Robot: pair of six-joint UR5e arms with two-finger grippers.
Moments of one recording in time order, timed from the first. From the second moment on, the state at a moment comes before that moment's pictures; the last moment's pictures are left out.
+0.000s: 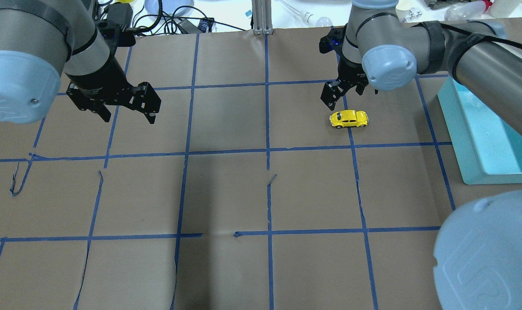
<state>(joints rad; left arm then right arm) -1.54 -1.58 -1.67 -1.47 1.63 0.09 1.62 -1.13 1.58 -2.04 -1.58 -0.62</state>
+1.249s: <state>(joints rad) -1.54 -1.55 -1.68 -1.48 1.63 0.09 1.57 -1.07 1.73 -2.30 -1.55 -1.64</state>
